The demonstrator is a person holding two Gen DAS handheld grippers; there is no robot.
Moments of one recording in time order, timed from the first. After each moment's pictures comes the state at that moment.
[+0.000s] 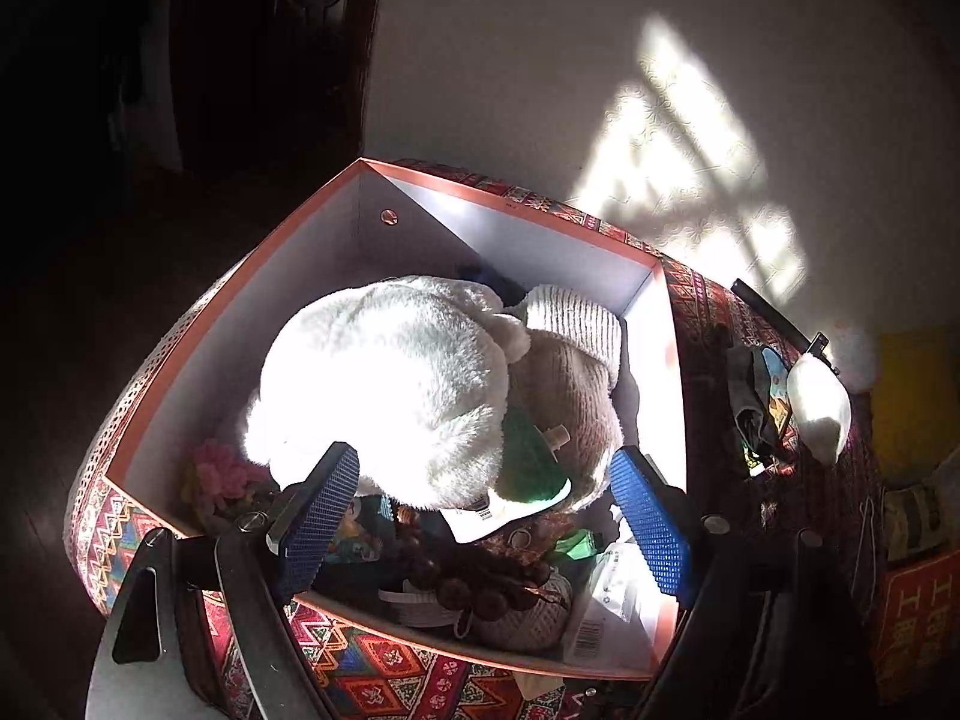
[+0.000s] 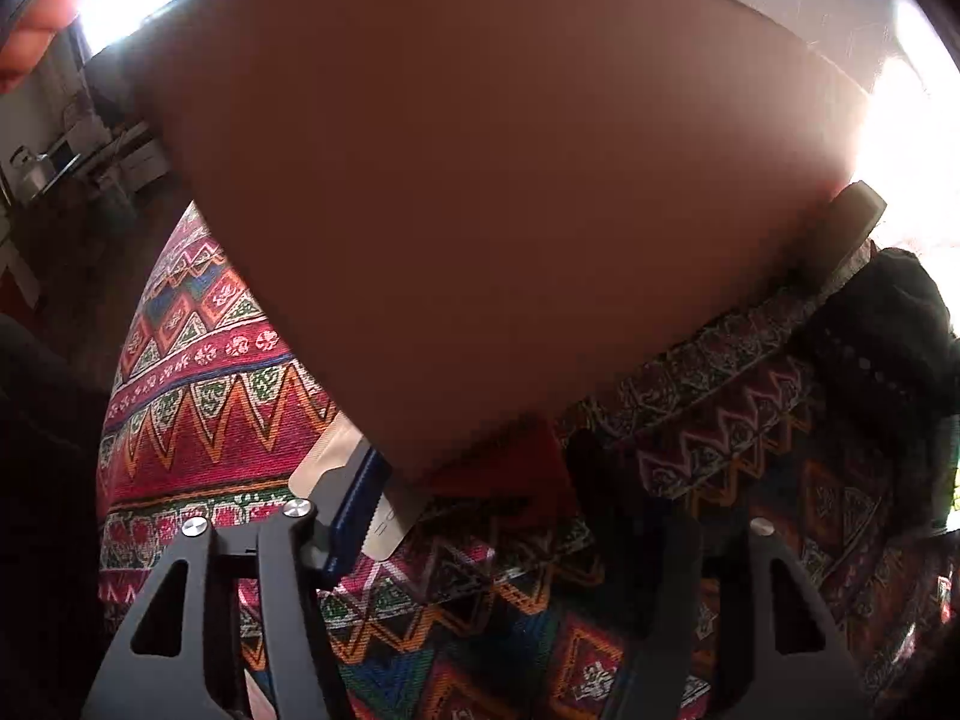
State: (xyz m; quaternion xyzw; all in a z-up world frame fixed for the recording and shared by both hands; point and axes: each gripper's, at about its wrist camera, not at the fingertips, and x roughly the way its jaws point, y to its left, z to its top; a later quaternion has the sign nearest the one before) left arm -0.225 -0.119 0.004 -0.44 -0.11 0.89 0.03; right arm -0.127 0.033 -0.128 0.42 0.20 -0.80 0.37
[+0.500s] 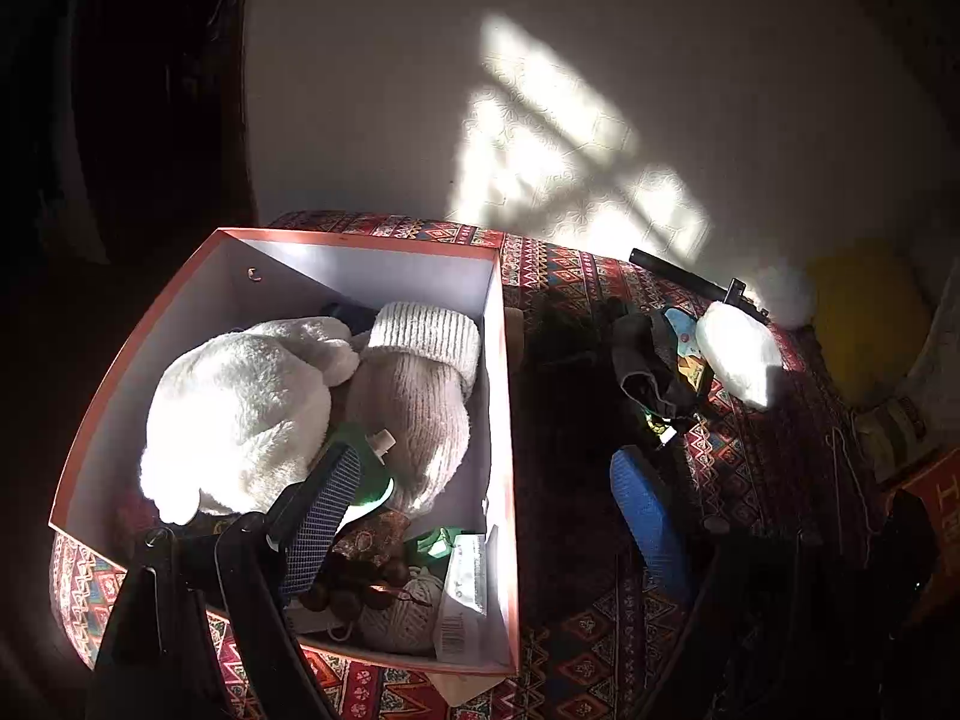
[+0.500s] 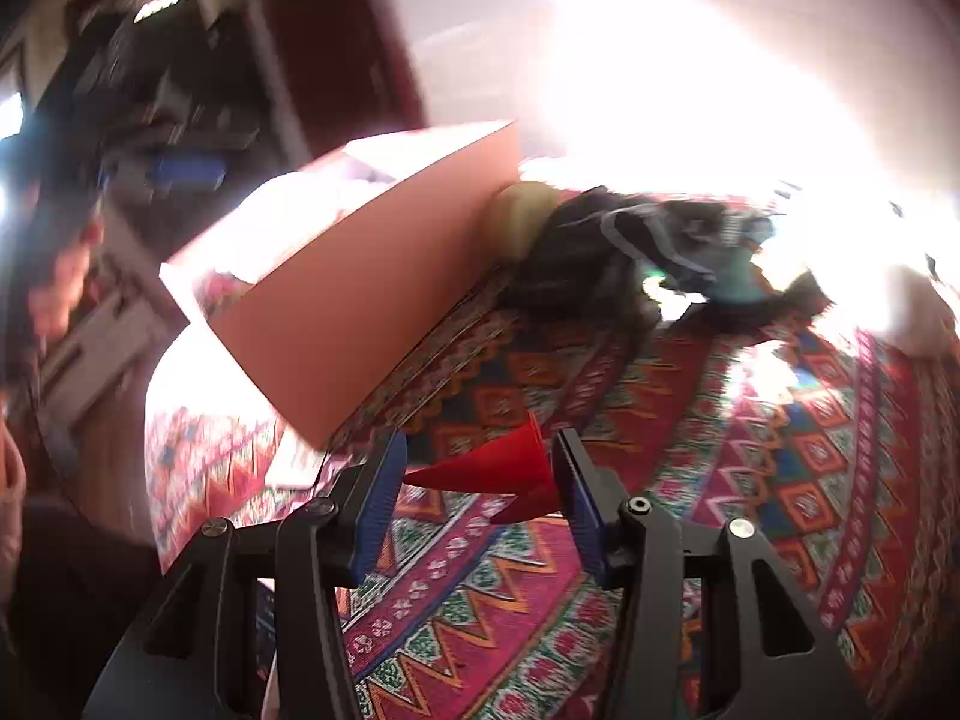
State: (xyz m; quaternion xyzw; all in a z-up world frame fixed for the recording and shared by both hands) left arm -0.195 -0.008 0.021 -0.40 -0.02 0.91 0.14; right arm -0.064 0.230 -0.042 0.34 -0.10 -0.92 0.16
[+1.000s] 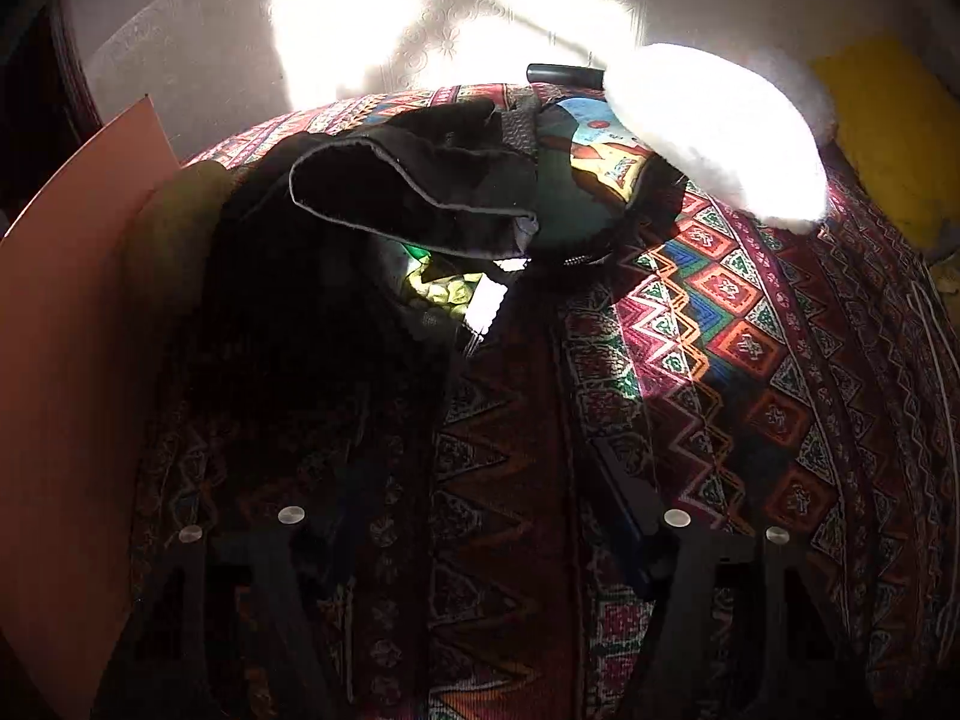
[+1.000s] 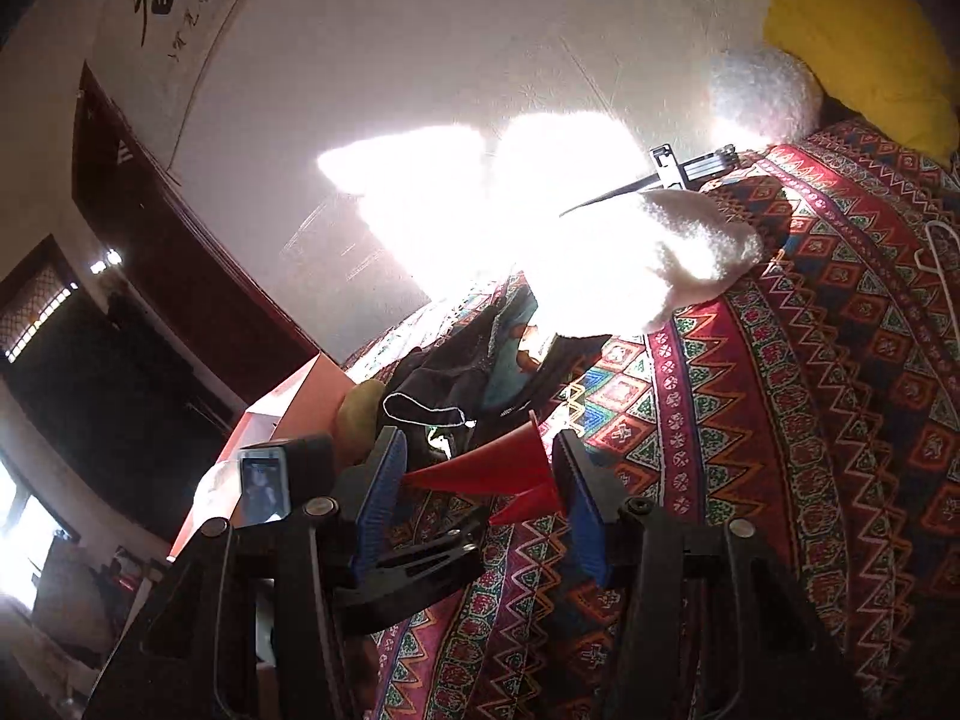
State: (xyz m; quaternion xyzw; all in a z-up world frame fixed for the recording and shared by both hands) left arm -0.260 0.210 -0.151 -0.47 0.06 0.87 0.12; right arm -0.063 0.370 -0.027 0.25 -0.30 -0.92 0.06
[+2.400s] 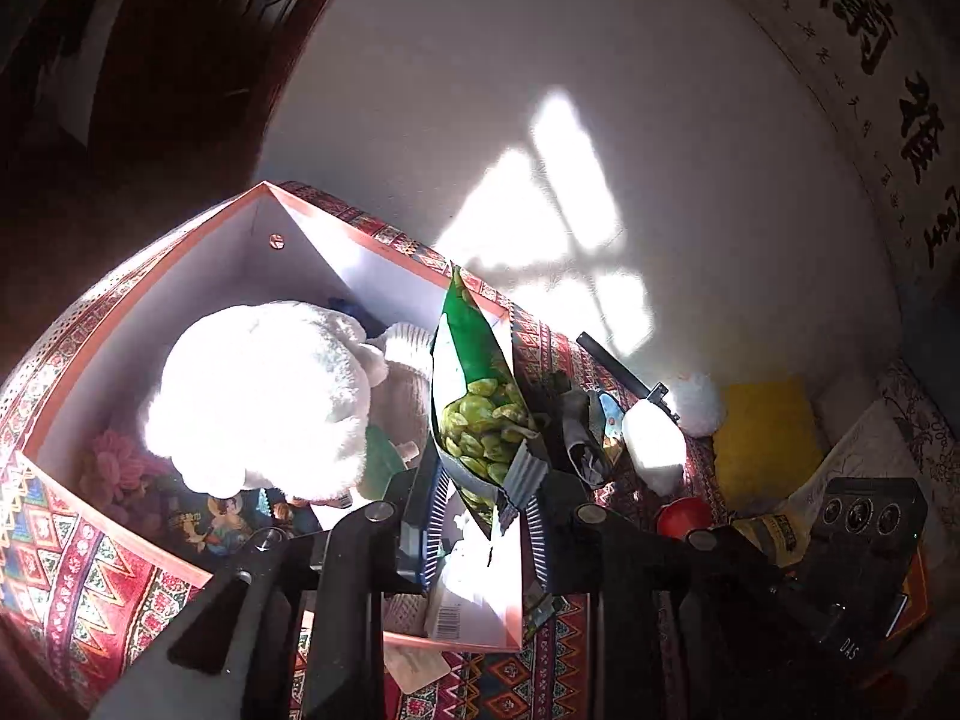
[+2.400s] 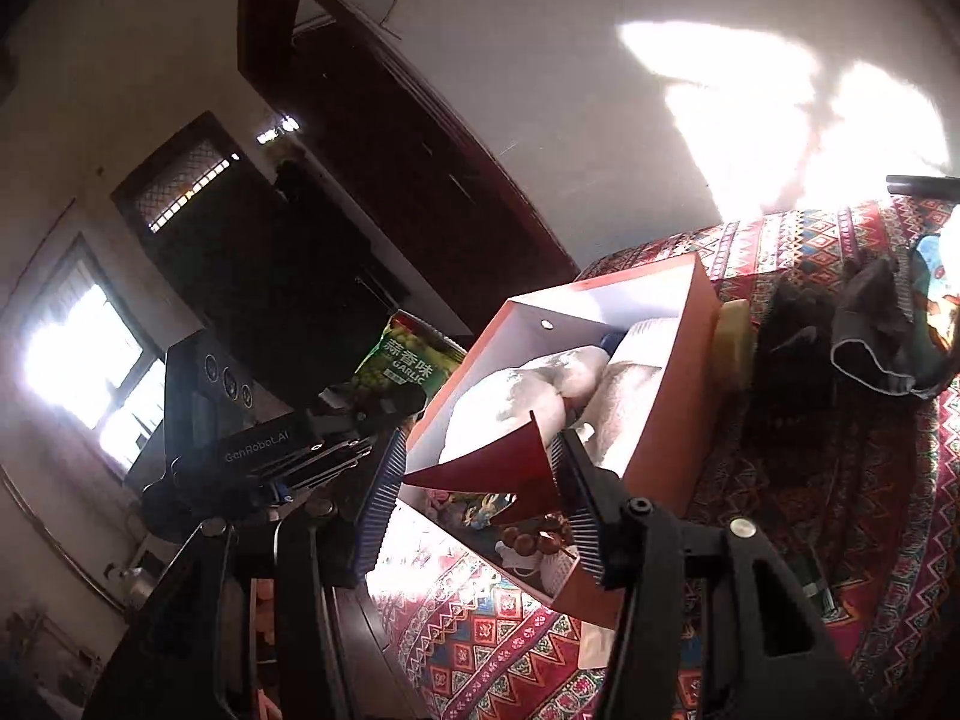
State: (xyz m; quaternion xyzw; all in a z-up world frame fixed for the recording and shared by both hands) left arm -0.202 -0.162 0.025 -0.38 -0.26 0.87 0.16; right arm -0.132 0.084 0.053 0.30 -0.22 -0.88 0.30
